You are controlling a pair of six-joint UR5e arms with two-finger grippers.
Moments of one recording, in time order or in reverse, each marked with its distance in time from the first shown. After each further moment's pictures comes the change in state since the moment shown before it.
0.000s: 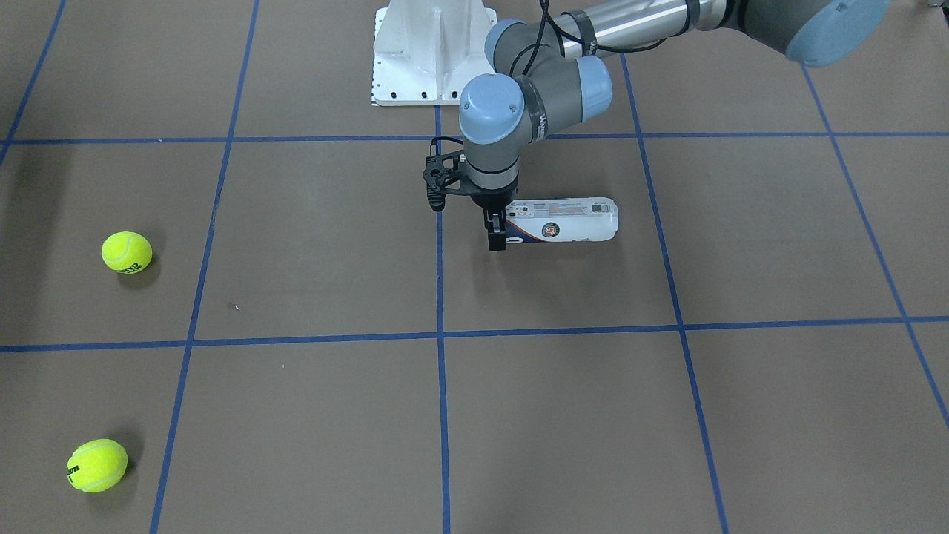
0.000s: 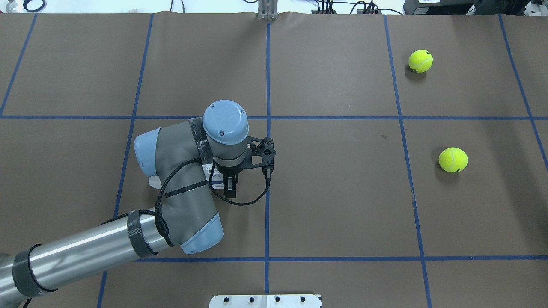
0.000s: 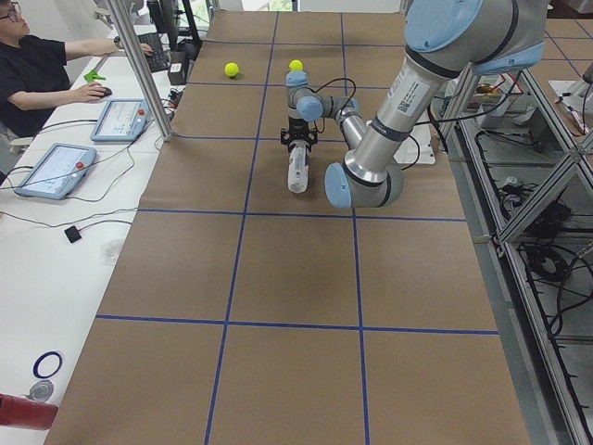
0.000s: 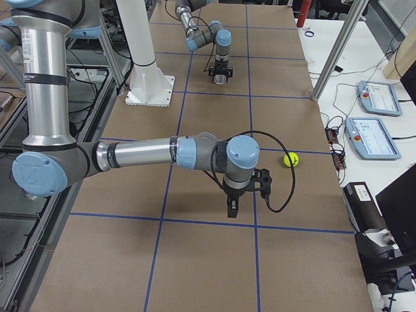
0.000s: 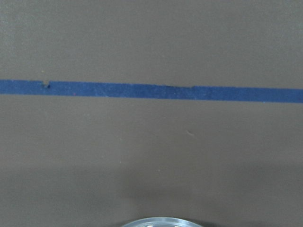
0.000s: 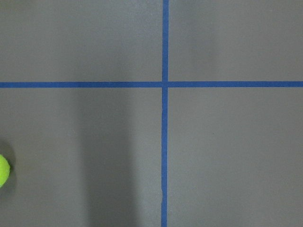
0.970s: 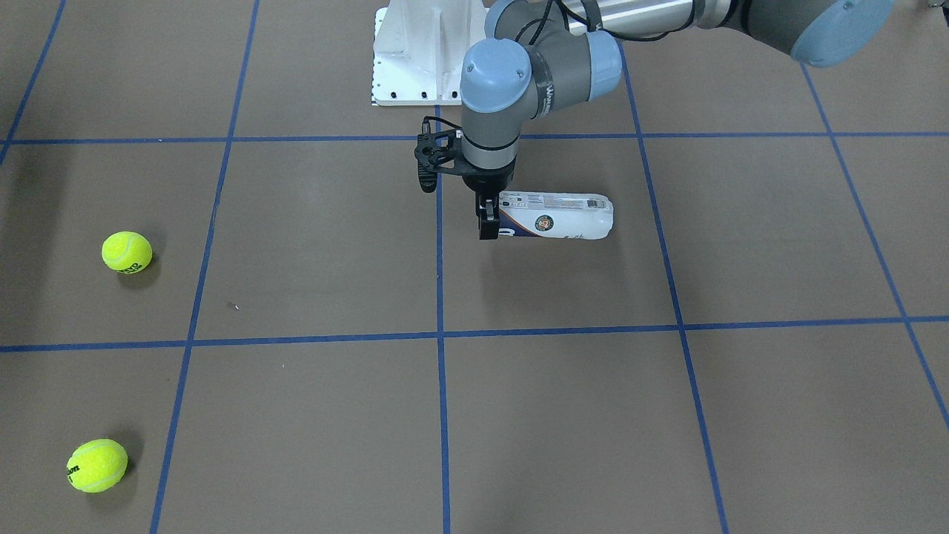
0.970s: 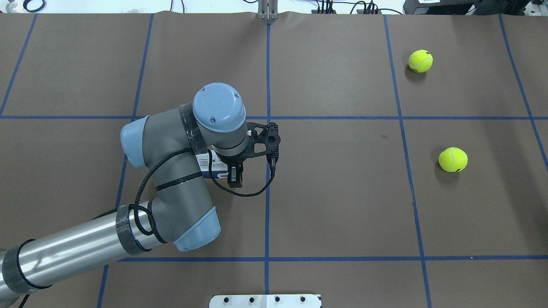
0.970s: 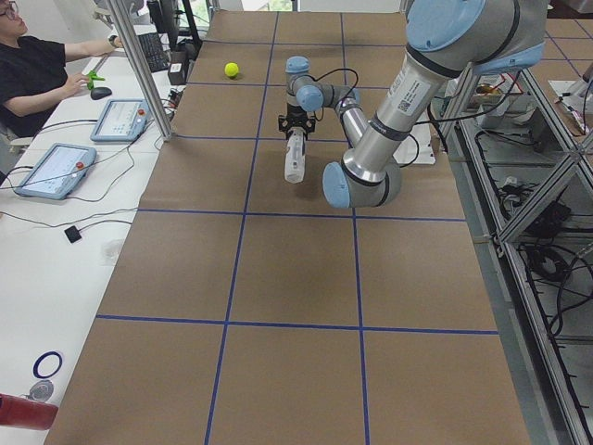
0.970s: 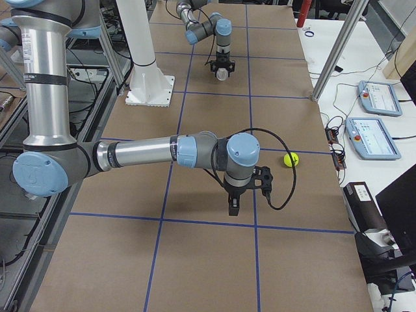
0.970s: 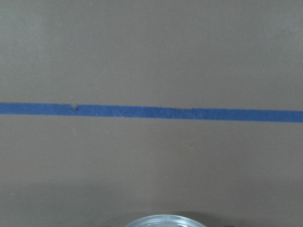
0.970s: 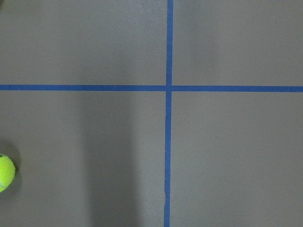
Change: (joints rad) left arm -0.034 -0.006 -0.117 0.008 0.001 -0.011; right arm 0.001 0.004 0.007 0.000 0.004 0.000
